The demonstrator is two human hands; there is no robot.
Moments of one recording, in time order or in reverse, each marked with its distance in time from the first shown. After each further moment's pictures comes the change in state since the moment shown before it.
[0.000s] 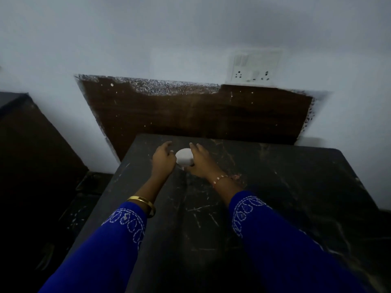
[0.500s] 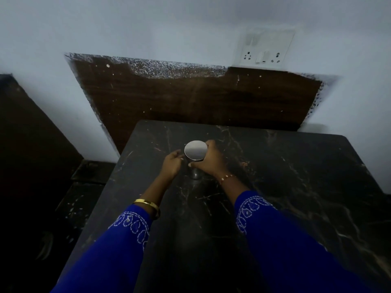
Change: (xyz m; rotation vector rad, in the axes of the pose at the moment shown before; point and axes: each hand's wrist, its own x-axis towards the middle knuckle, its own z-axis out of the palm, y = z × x) left_hand -0.010 -0.044 0.010 -0.365 -0.297 -0.338; right_hand 0.000 0.009 0.044 0.362 0.202 0.163
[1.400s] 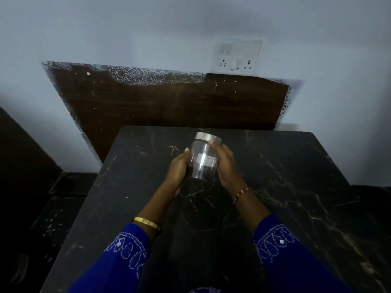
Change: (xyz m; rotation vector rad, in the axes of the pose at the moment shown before) left_hand -0.080 0.026 0.034 -0.305 -0.311 0.135; right_hand -0.072 -0.002 -0.063 0.956 0.078 0.118
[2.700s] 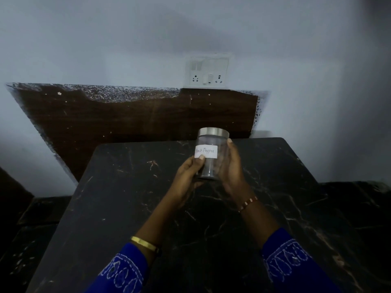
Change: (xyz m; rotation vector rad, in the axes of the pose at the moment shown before) left_hand -0.010 0.017 0.065 -0.148 -0.250 0.038; right_hand -0.023 -0.051 -0.043 0.177 0.143 -0.048
